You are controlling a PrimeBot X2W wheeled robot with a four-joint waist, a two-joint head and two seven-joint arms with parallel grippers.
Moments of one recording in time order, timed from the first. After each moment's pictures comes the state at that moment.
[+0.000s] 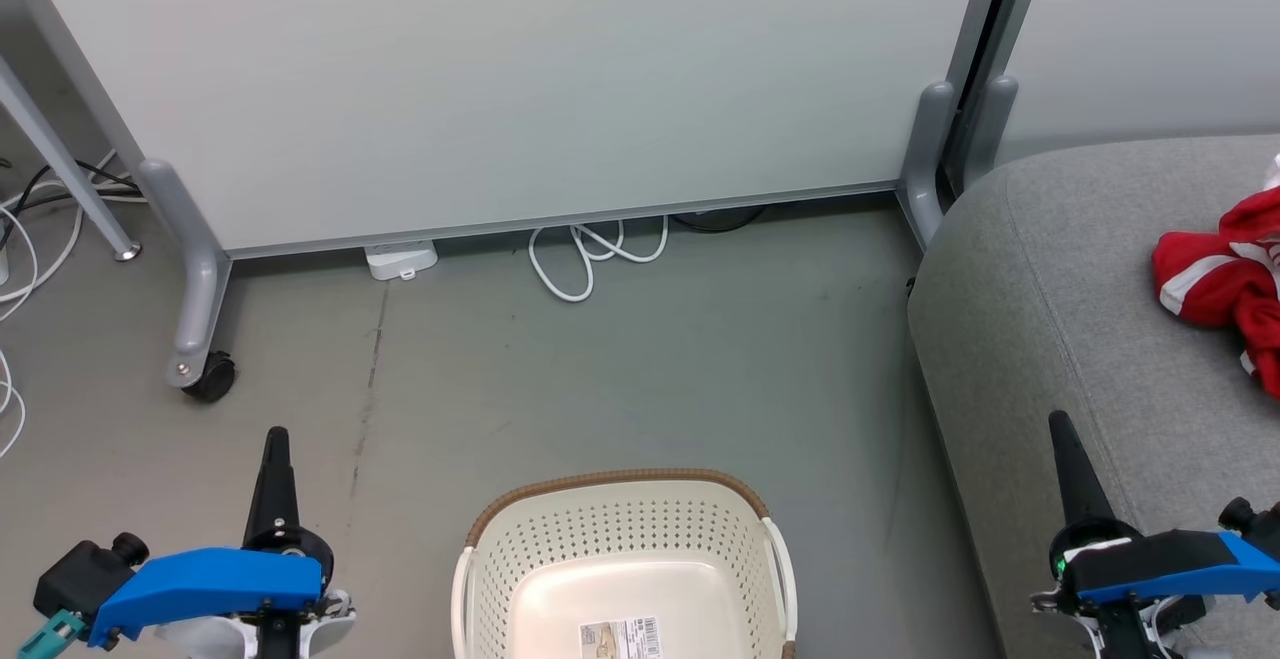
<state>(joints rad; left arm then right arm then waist) -0.07 0.05 0.08 0.24 -1.08 -0.11 -0.02 -0.09 -0.05 -0.09 0.26 1.06 0.13 -0.02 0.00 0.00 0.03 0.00</state>
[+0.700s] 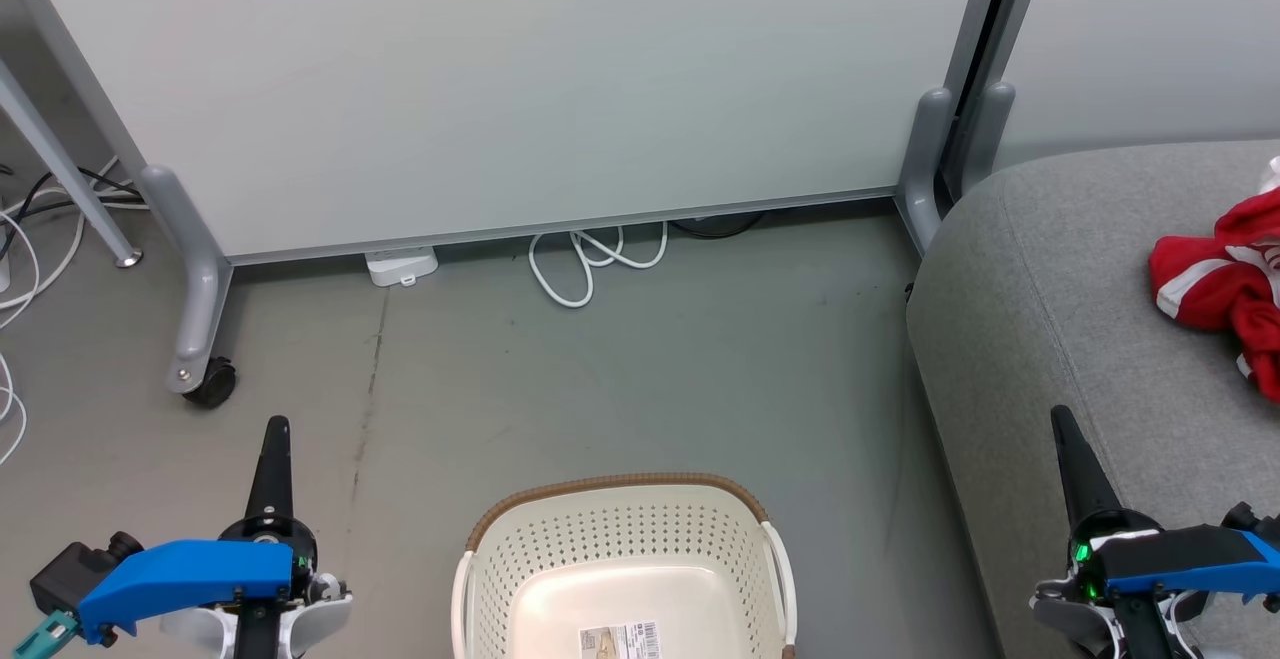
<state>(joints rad) -0.08 0.05 0.09 0.23 -1.29 -0.10 0.03 -0.10 -0.05 -0.10 0.26 1.28 0.13 0.03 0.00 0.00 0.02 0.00</state>
